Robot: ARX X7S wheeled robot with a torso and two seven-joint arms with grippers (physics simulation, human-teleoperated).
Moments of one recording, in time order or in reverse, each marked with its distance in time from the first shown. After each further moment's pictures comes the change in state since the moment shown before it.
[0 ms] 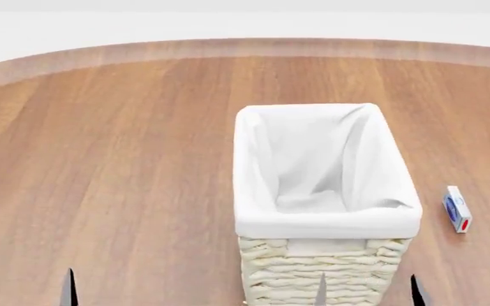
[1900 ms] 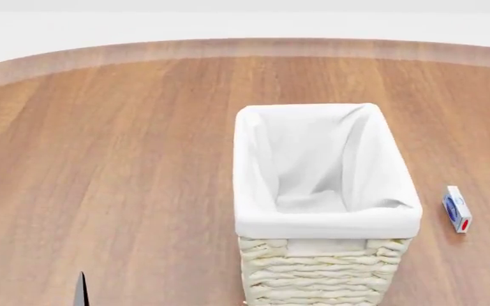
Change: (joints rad) left arm -0.064 -0.024 0.052 -0.159 -0.041 0.051 -0.062; right arm -0.118 -0.026 0.258 0.860 0.052 -0.635 -0.038
